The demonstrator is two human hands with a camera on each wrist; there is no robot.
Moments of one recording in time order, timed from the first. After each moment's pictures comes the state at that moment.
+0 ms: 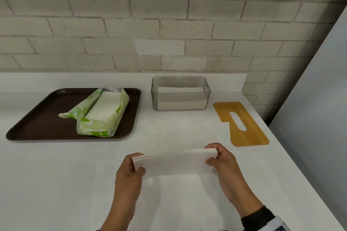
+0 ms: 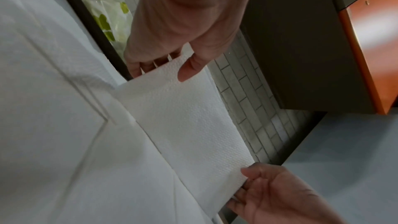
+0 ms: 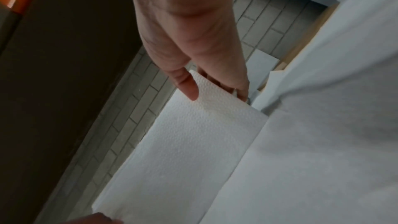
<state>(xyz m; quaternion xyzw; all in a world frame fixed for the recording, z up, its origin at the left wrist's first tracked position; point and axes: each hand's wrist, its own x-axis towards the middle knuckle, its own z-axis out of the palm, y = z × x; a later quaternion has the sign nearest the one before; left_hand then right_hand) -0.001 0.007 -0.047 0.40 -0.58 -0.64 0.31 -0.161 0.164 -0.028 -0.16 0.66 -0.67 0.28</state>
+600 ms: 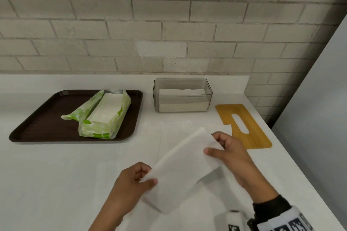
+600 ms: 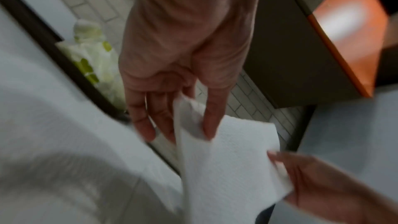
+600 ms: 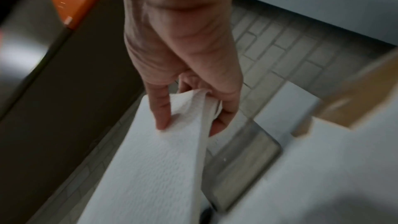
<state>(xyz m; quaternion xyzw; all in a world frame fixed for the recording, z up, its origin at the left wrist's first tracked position) 0.015 0.005 -0.020 0.36 -0.70 -0.60 0.15 -0.178 0.162 0.019 -0.25 0.69 -0.62 0.28</state>
